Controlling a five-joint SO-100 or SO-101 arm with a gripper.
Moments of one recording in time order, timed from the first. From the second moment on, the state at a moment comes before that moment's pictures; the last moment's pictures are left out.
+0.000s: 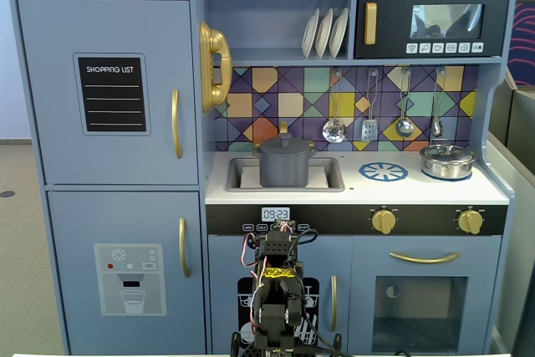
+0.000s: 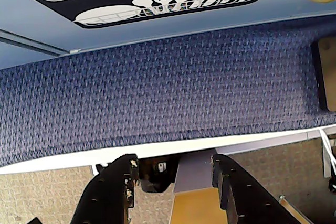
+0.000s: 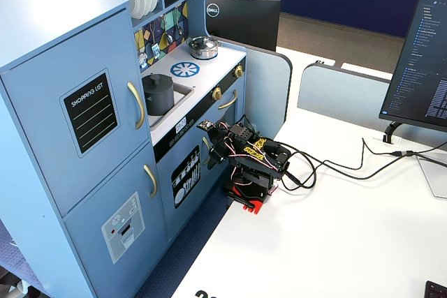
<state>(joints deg) 1.8 182.5 172.0 77.3 -87.9</state>
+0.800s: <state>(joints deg) 2.8 174.9 149.1 73.3 -87.6</state>
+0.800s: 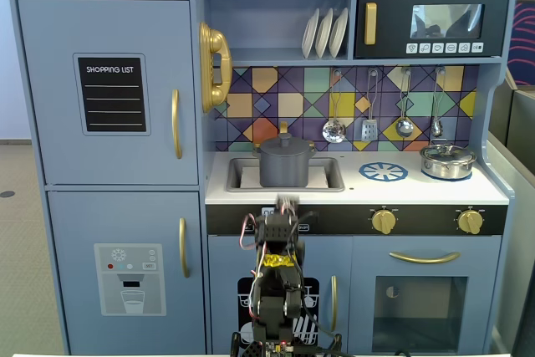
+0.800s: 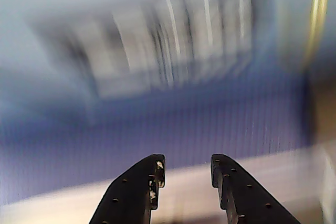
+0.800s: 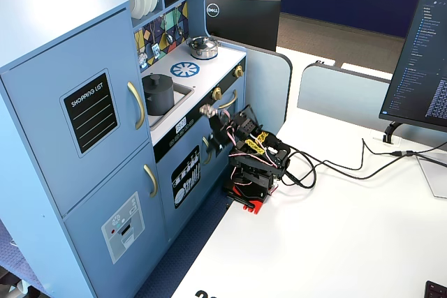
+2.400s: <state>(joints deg) 4.6 136.1 123.2 7.9 -93.1</state>
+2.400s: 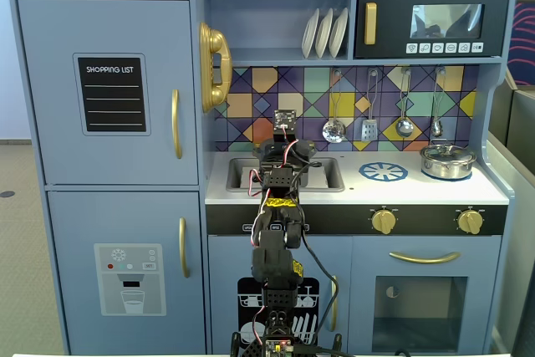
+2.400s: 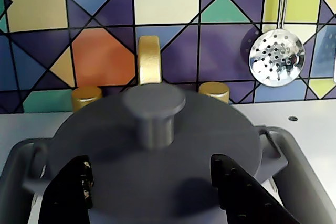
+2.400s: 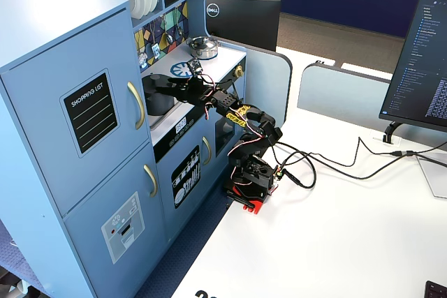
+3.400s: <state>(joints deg) 2.2 119.5 108.7 2.9 -94.8</state>
